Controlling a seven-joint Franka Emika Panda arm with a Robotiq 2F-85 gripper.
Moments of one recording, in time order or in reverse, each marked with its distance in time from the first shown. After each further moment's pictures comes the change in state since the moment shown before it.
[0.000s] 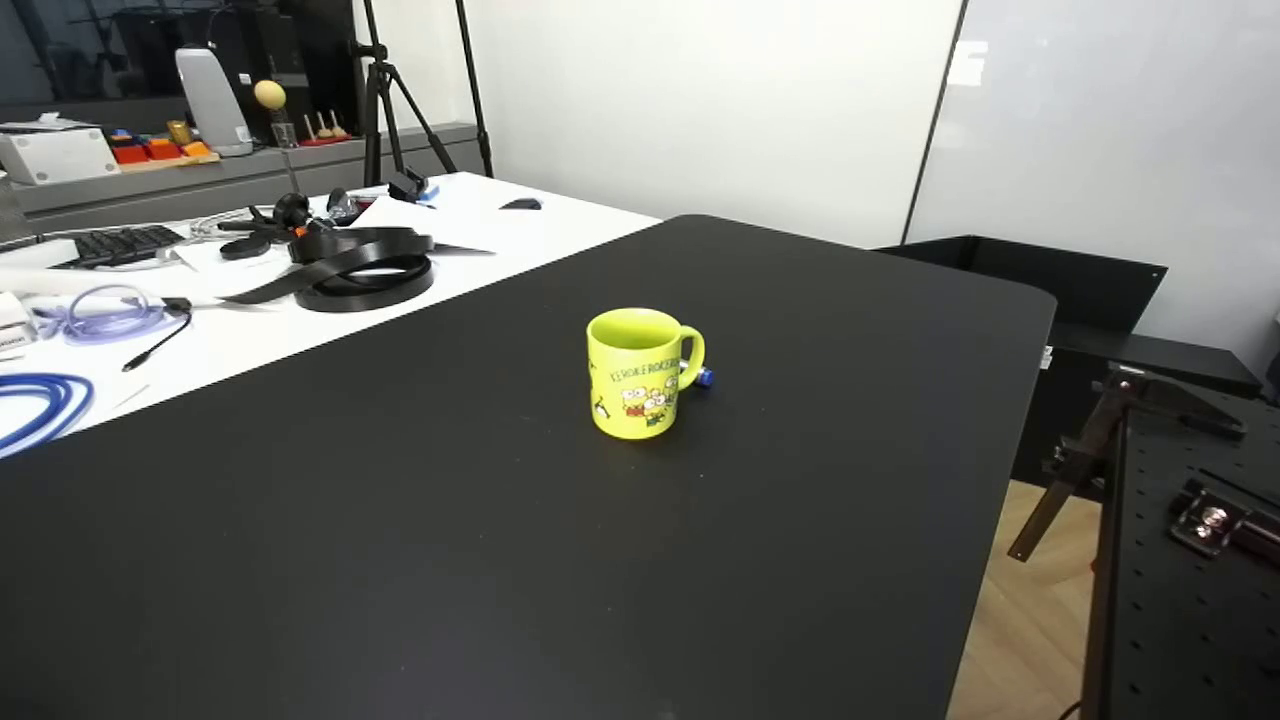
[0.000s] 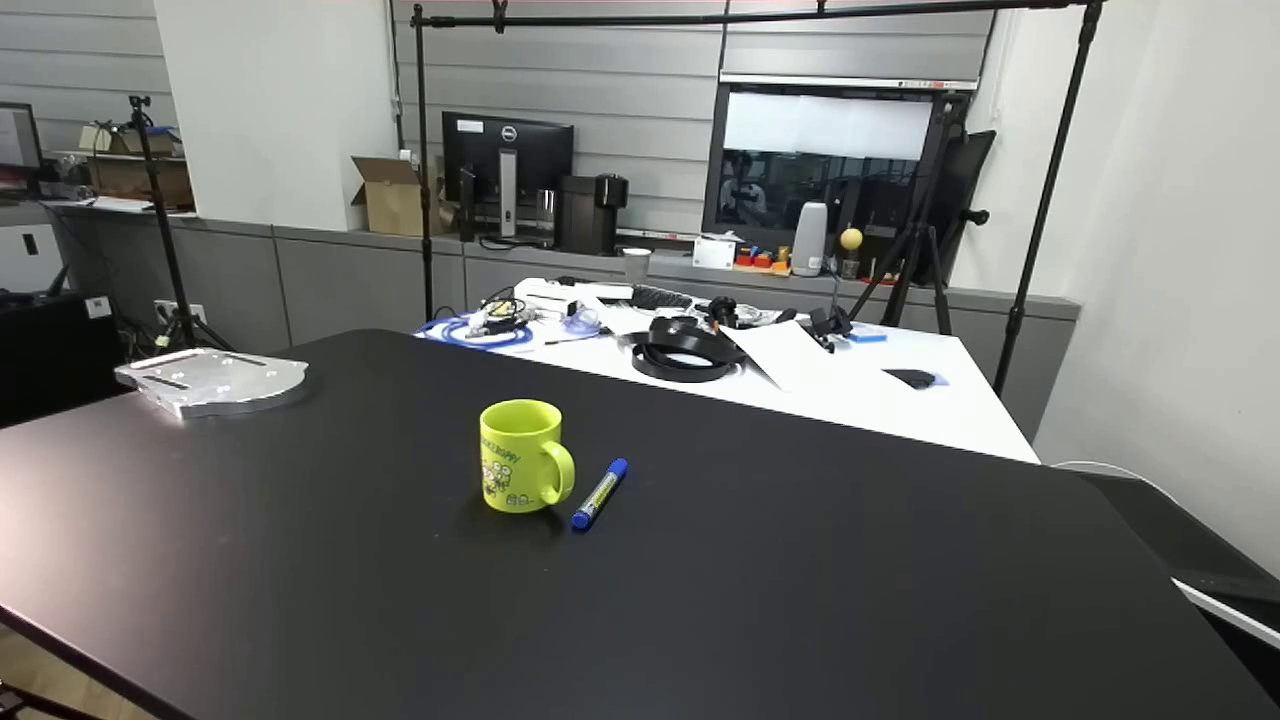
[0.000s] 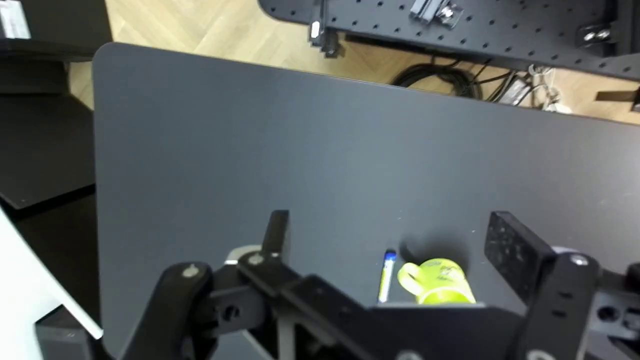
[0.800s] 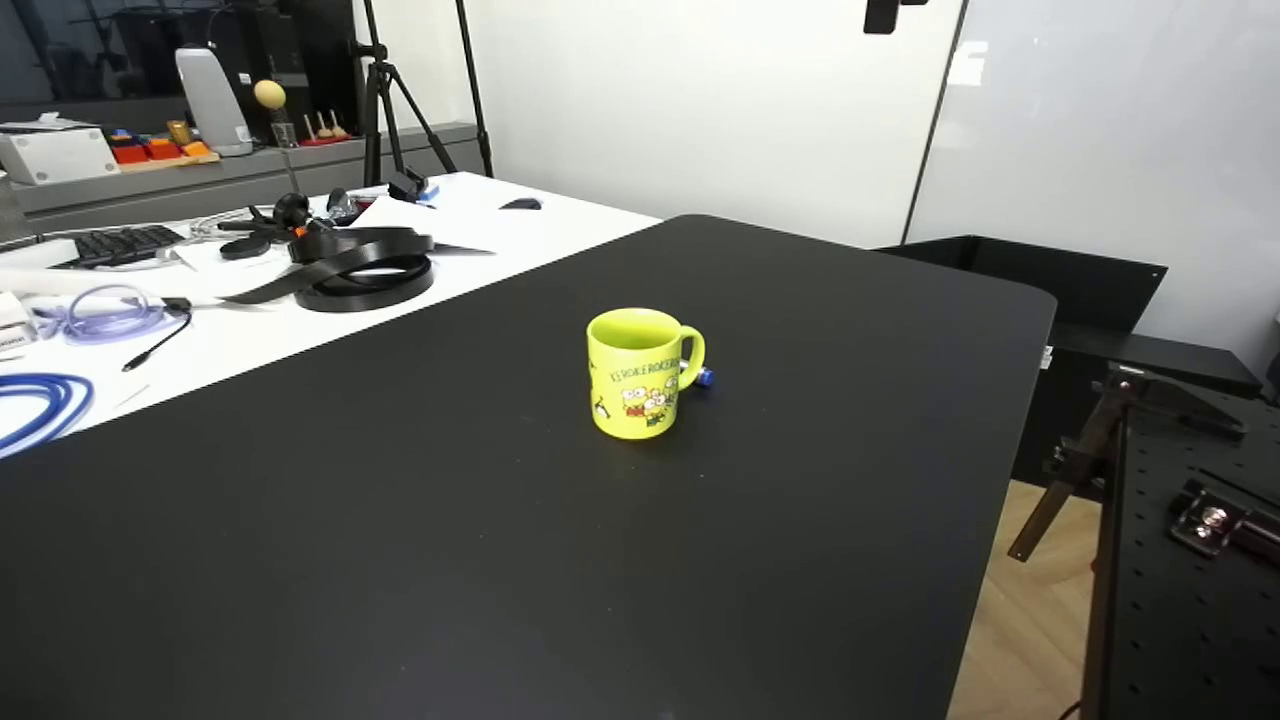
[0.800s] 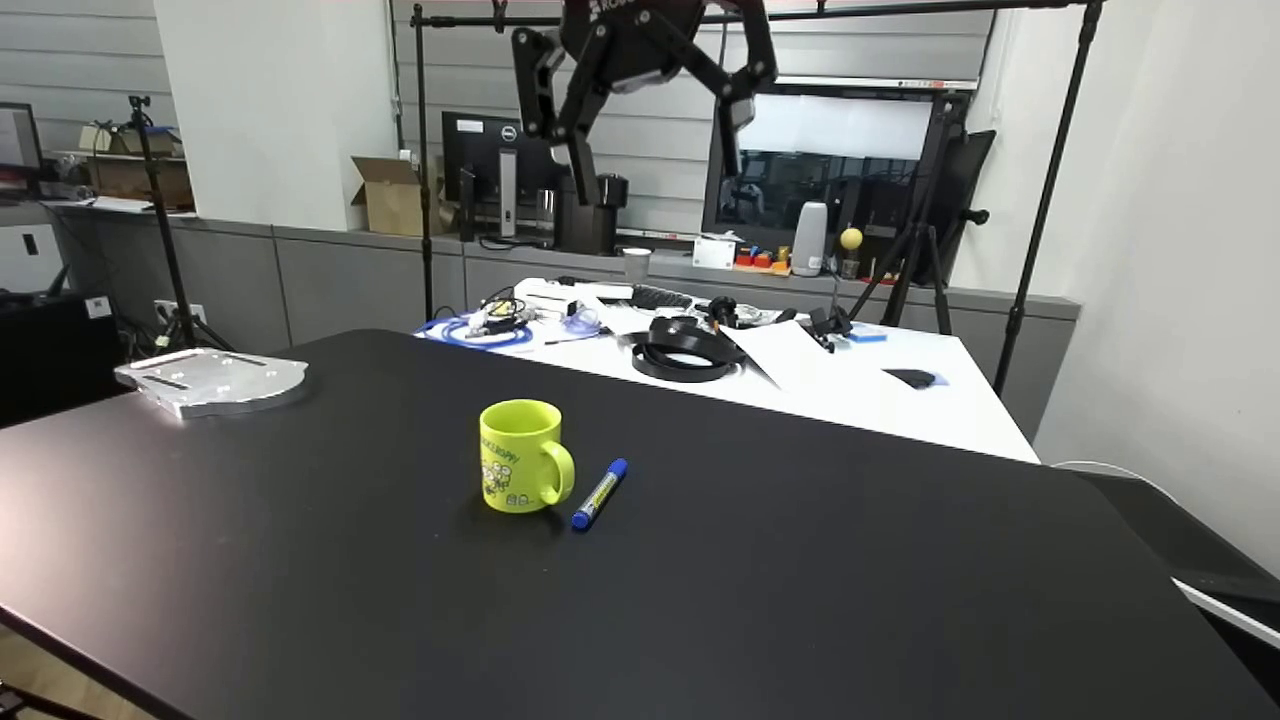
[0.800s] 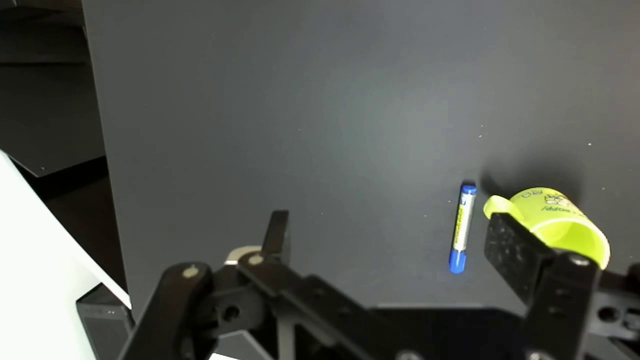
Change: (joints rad) arm -0.052 0.460 0.013 0.041 -0.032 0.487 0.159
